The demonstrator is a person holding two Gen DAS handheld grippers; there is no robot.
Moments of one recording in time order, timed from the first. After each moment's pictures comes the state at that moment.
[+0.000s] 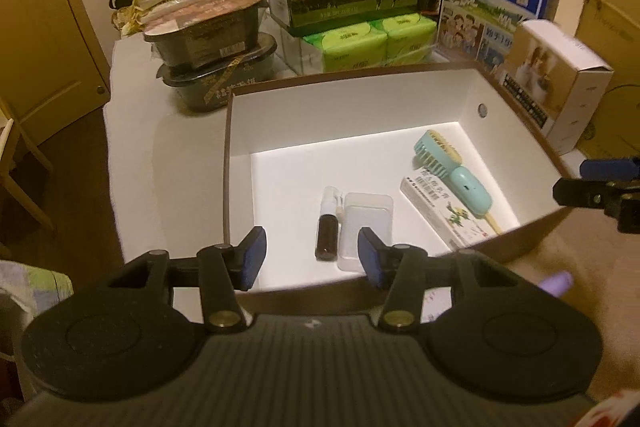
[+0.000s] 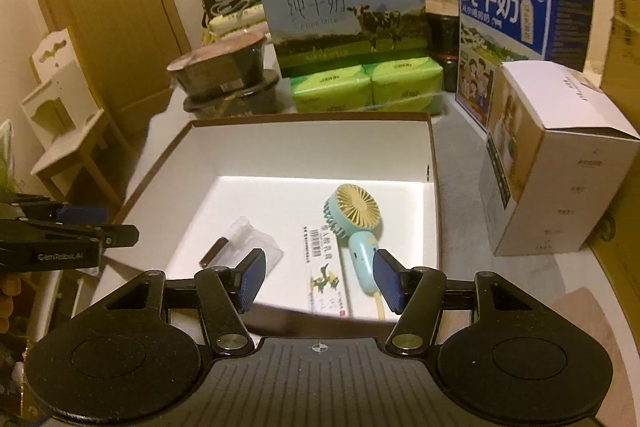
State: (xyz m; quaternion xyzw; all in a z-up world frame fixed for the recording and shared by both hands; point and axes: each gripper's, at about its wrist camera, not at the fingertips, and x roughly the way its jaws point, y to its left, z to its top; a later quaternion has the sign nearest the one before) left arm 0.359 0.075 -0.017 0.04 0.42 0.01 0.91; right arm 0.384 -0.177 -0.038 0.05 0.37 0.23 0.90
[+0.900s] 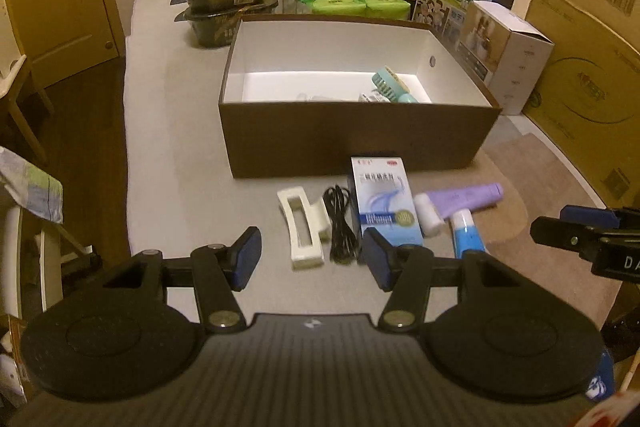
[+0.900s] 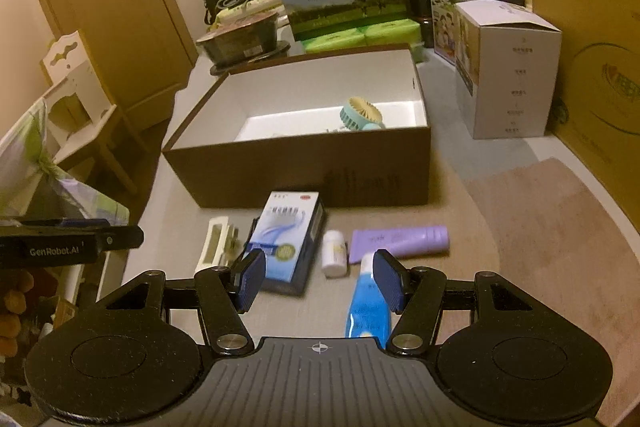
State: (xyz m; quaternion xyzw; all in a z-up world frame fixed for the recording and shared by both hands) left arm 0.190 0.051 -0.030 -0.03 0.42 0.01 0.91; right arm 0.208 -0.198 -0.055 0.08 0.38 0.21 0.90
